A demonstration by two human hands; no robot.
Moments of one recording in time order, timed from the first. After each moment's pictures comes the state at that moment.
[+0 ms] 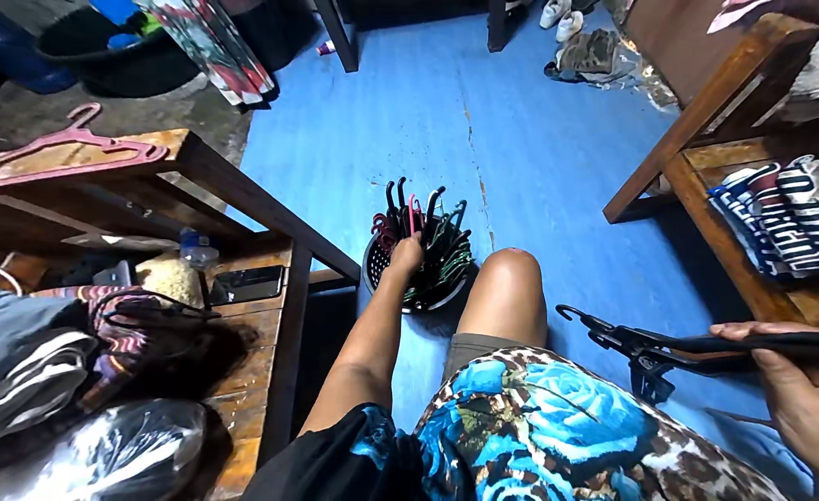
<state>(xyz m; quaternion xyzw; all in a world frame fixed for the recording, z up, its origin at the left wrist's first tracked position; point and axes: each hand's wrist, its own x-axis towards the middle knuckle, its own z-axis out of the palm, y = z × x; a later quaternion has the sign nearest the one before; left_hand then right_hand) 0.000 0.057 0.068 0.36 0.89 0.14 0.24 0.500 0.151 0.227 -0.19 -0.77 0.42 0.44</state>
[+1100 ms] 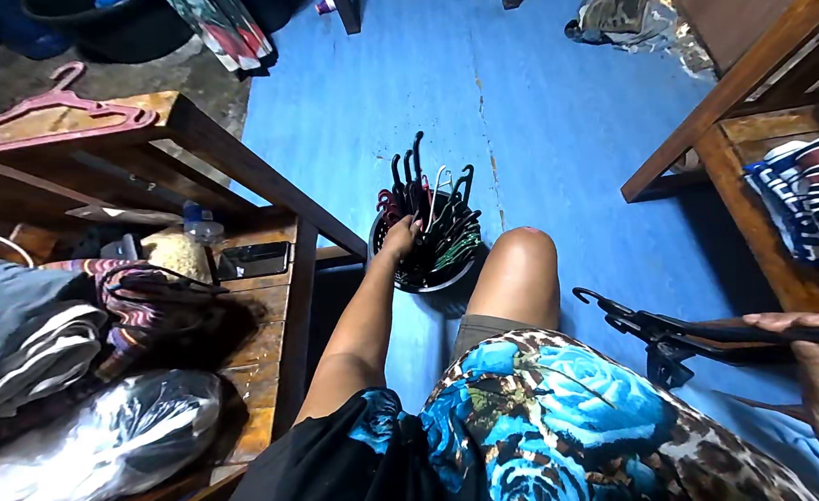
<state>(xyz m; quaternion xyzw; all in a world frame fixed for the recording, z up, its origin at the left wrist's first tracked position) -0.033 0.027 0.042 0.32 0.87 0.22 0.31 0.503 0.155 0.223 -0.19 -0.79 0.41 0.42</state>
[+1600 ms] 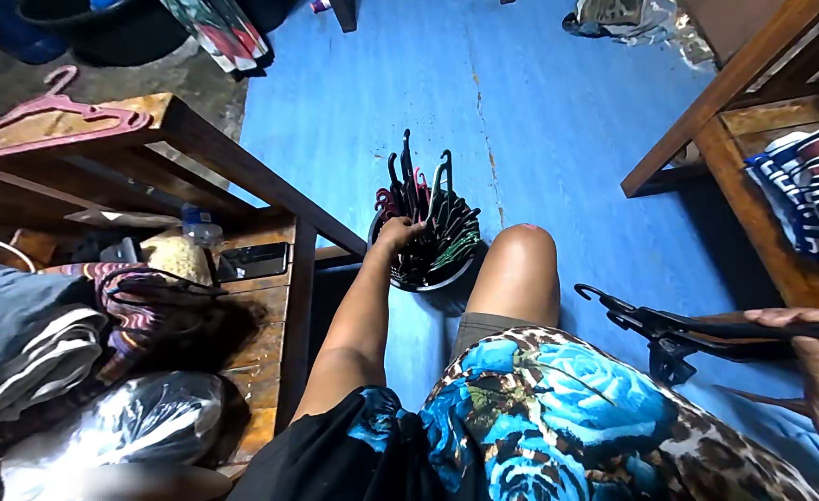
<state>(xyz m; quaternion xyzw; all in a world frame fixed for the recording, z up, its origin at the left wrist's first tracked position) -0.049 0.030 0.040 0.26 0.87 0.21 0.35 0.508 0.155 0.221 -0.21 -0.79 0.41 0.41</state>
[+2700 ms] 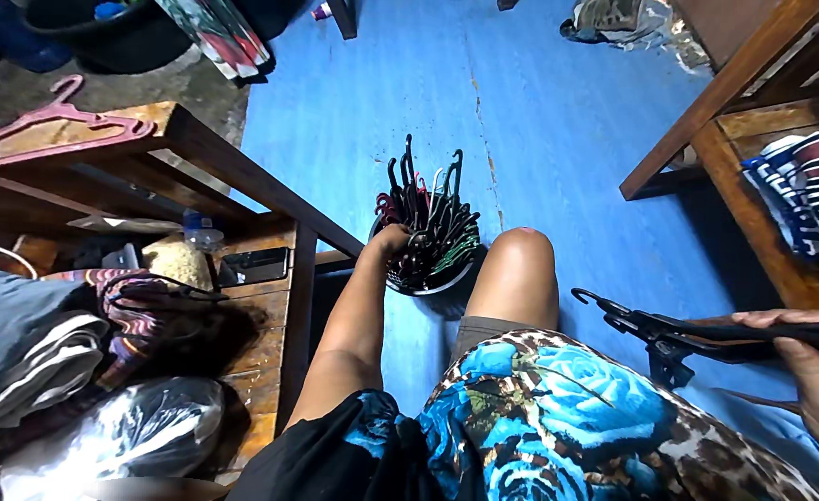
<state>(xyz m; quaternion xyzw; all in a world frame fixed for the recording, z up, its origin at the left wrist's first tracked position) -0.044 0.027 0.062 0.24 0.84 0.19 0.44 0.503 0.156 0.218 -0.20 -0.80 0.41 0.41</state>
